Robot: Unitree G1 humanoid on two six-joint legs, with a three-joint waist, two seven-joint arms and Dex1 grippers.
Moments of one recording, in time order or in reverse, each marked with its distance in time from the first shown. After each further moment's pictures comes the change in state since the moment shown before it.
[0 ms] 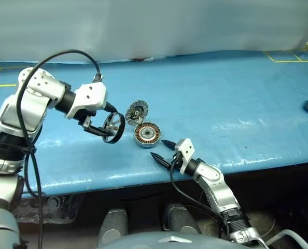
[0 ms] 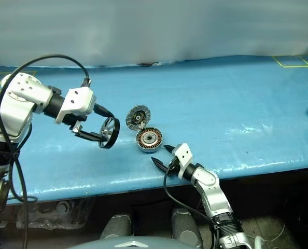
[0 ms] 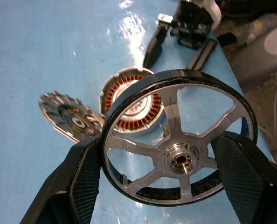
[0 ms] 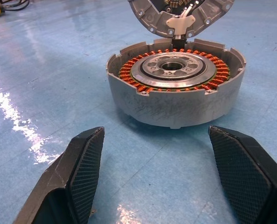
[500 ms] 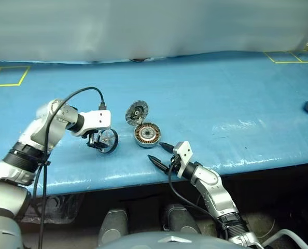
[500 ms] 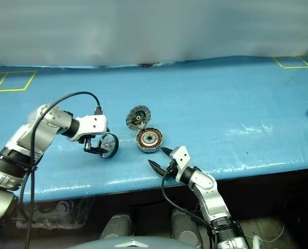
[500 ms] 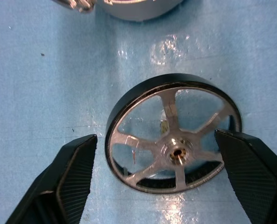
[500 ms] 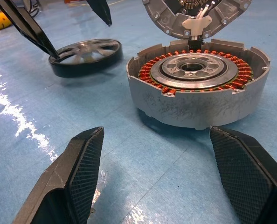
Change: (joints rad) left arm 0.051 -0.114 -0.204 0.270 0.315 -0.148 0.279; right arm 0.033 0.030 0.019 -0.031 0.007 0.008 -0.003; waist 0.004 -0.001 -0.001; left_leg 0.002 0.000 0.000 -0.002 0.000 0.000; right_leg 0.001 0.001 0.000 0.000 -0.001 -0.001
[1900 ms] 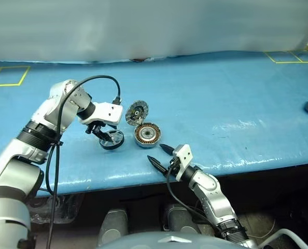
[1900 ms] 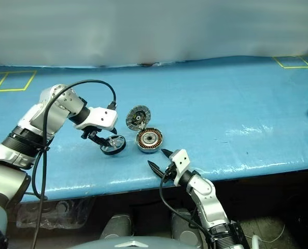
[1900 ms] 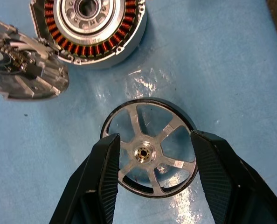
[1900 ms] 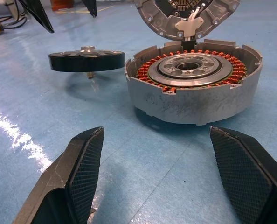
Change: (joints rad) left arm -0.210 -0.059 -0.072 0.107 0.022 -0.045 -0.275; right arm 0.056 0.021 0.014 -0.041 0.001 -0.010 -0.074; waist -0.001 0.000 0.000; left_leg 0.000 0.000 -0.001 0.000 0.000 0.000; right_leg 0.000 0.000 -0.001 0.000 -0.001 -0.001
